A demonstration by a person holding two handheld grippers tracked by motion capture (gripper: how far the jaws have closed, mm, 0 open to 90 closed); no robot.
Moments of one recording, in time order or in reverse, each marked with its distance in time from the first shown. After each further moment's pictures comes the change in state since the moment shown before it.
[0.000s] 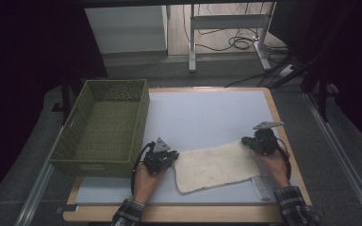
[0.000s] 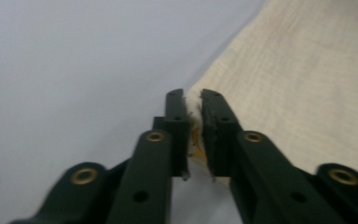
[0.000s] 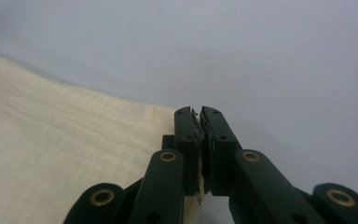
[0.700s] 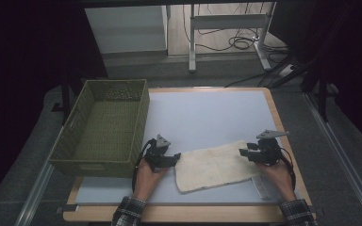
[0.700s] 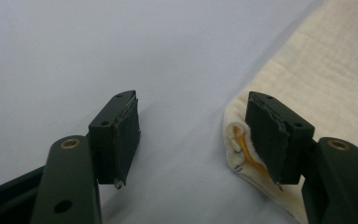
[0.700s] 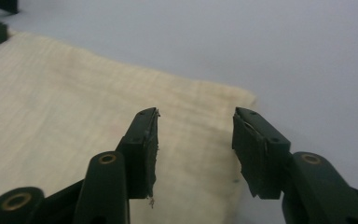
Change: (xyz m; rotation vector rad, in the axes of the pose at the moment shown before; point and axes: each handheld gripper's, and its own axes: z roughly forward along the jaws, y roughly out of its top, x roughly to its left) left arm 0.014 0.001 0.020 0.058 0.084 -0.054; right arm 0.022 -0.021 -0.026 -0.028 0.060 0.012
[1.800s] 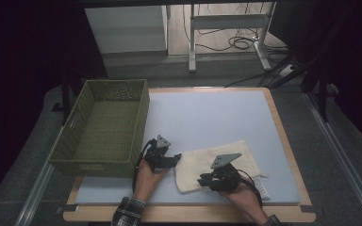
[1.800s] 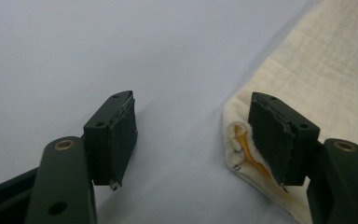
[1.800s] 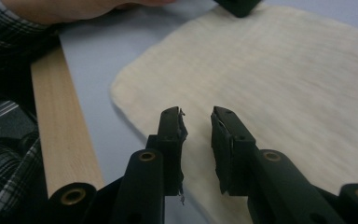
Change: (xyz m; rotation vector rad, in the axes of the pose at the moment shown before) left arm -0.001 -0.001 0.001 0.001 -0.003 0.011; right arm 0.145 -0.002 0.037 0.089 0.362 -0.221
